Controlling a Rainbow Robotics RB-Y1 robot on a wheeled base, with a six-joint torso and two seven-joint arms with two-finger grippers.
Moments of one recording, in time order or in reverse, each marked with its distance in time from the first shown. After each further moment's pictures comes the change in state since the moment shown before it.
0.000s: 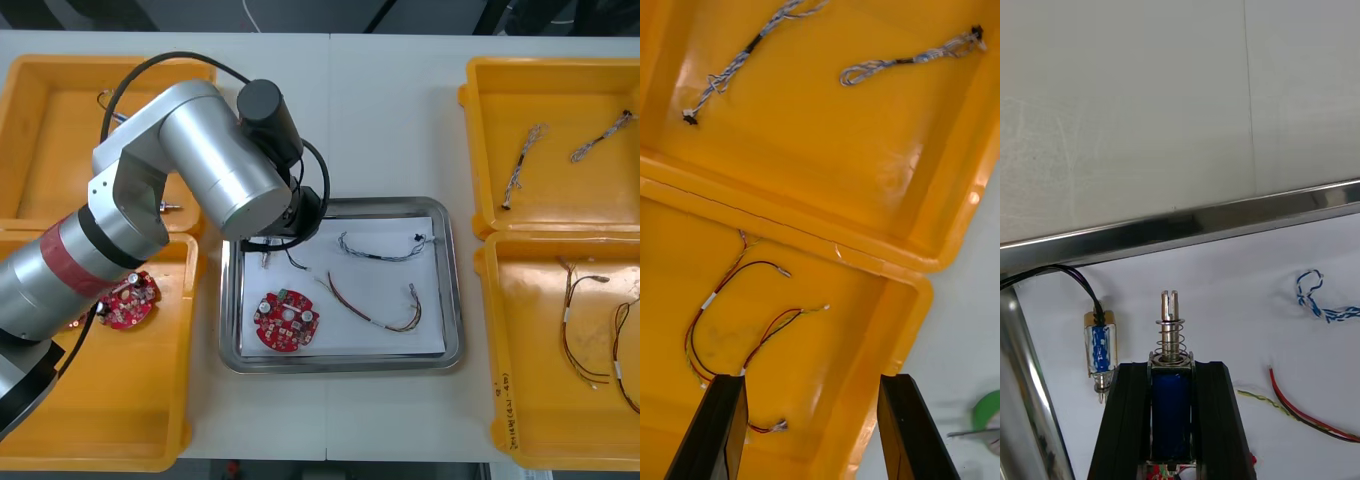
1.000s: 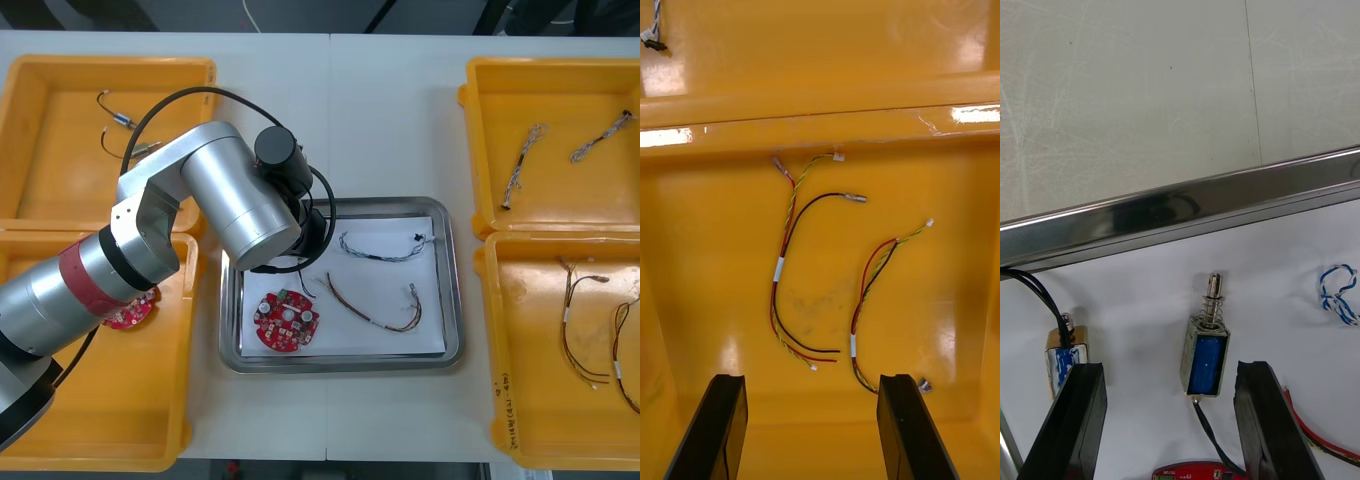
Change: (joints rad) right arm 0.150 0.215 0.069 -0.090 0.124 0.000 -0.348; left arm 0.020 -0.001 -0.086 0.056 -0.041 -0.107 0.000
